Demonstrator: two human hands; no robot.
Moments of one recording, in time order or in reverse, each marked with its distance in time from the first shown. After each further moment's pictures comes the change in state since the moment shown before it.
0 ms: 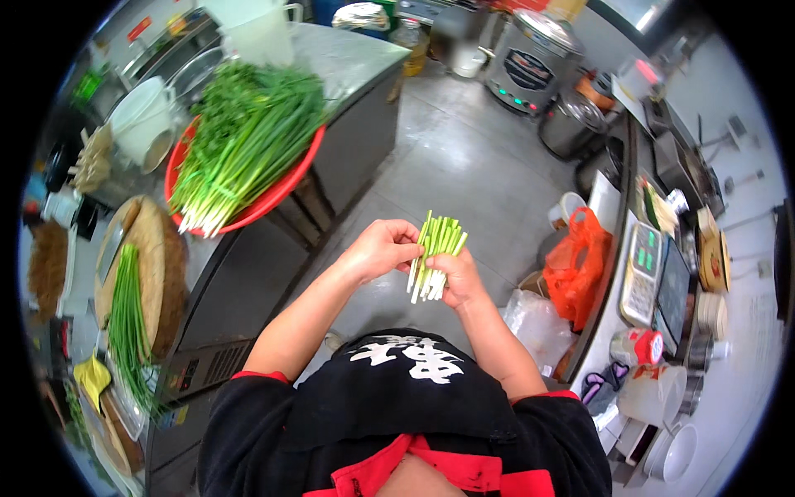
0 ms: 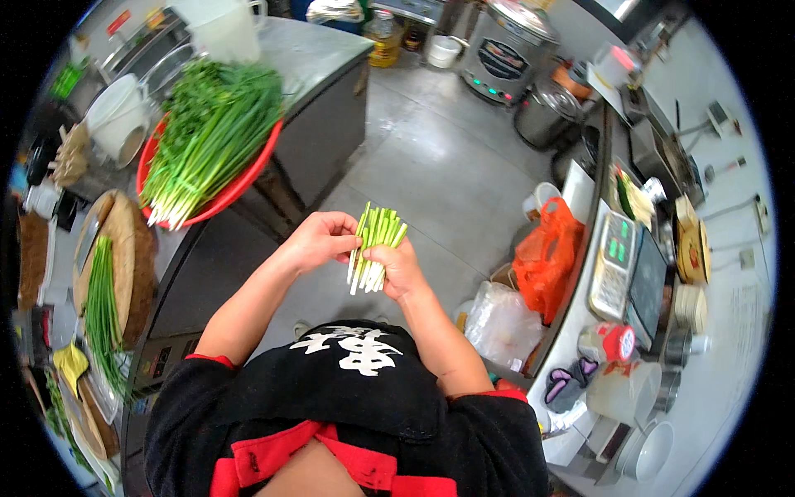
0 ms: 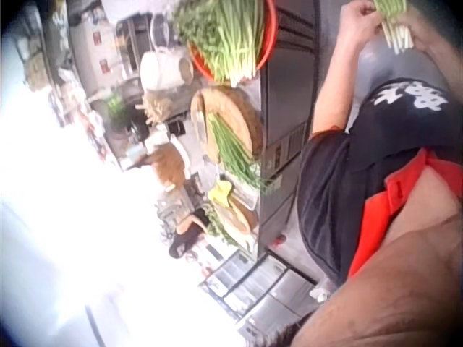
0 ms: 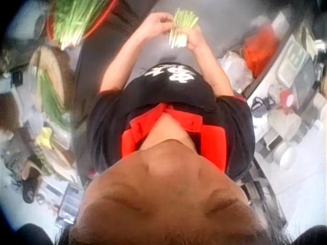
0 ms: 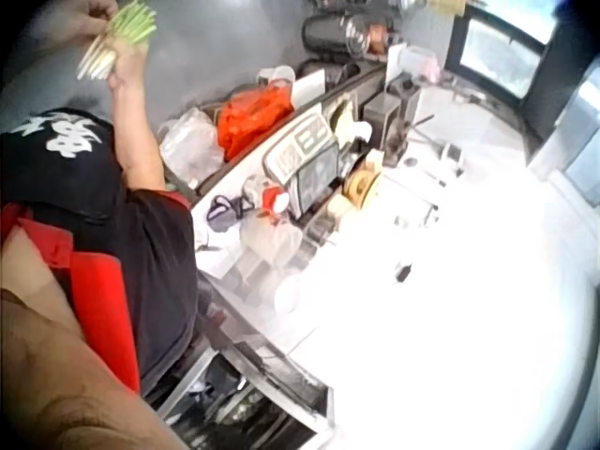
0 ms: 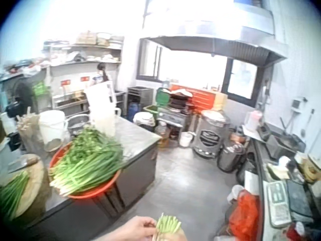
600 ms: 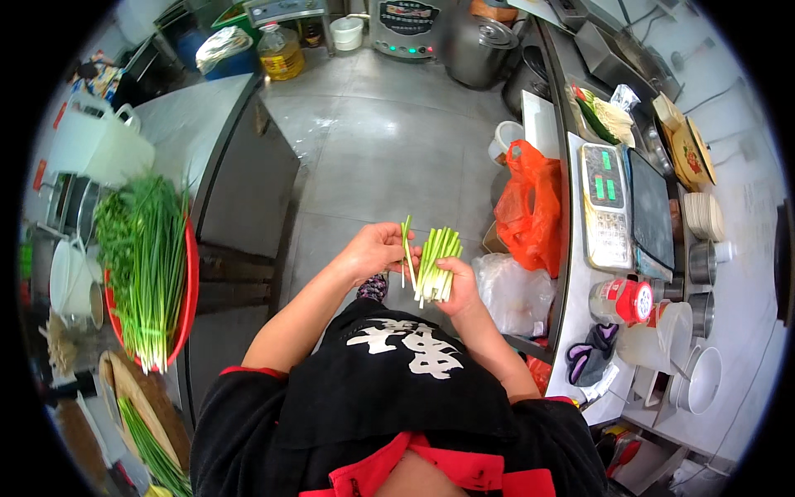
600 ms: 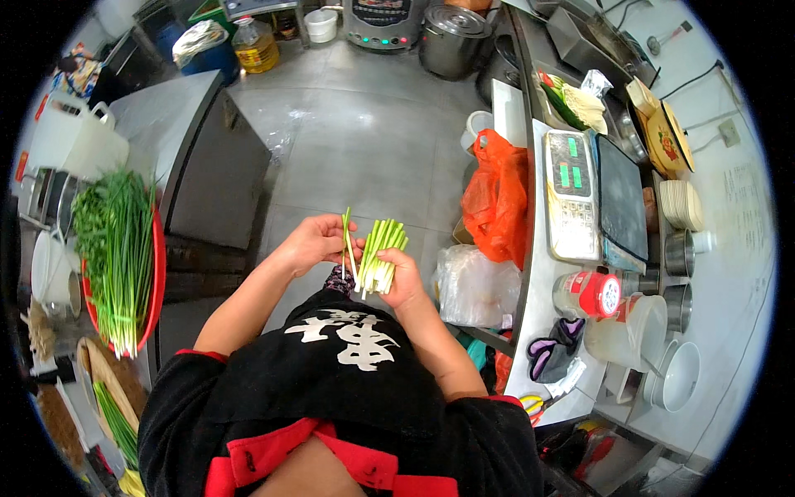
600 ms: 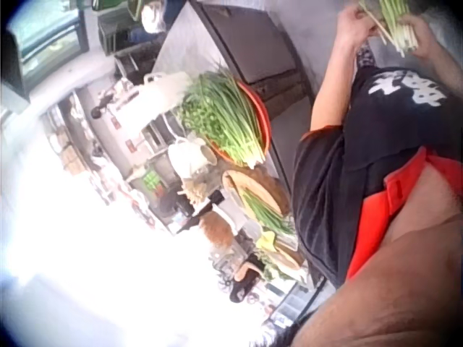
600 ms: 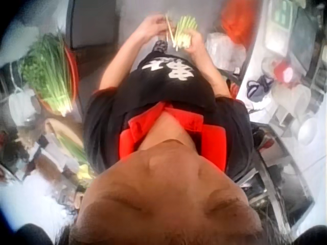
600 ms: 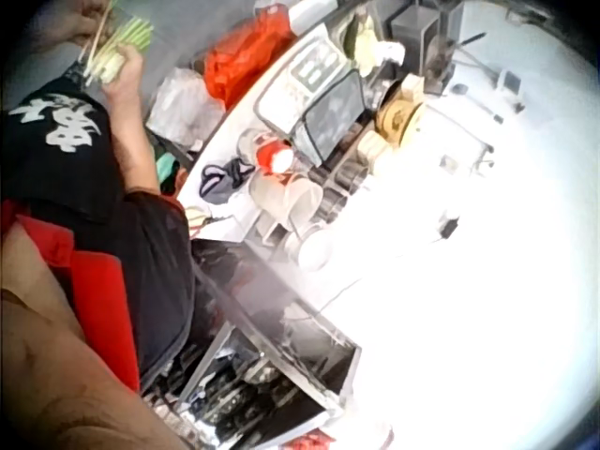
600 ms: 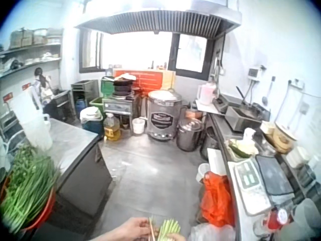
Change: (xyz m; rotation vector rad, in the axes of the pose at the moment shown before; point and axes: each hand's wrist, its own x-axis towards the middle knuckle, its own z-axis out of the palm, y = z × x) left_hand 0.195 0.011 0.121 -0.066 -0.362 -0.257; right_hand -0.006 -0.068 -0.186 0.659 0.147 -0.036
